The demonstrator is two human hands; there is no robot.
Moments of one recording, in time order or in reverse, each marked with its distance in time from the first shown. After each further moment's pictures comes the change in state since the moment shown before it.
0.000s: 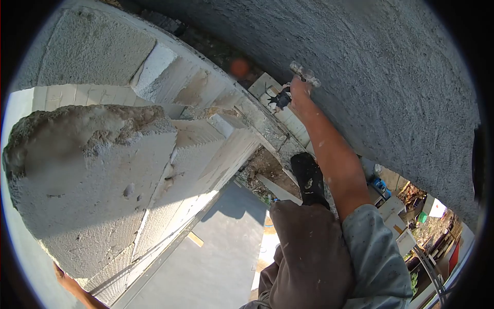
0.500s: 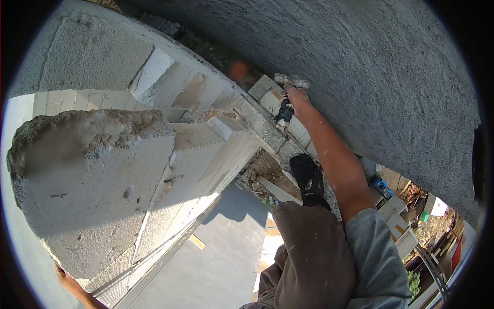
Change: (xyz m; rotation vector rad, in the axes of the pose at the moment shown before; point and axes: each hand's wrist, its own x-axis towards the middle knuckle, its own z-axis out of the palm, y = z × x) left_hand 0.005 -0.002 -0.001 -0.078 -0.024 0.037; right_hand 0.011 0.007 -0.014 0.059 -0.092 0.054
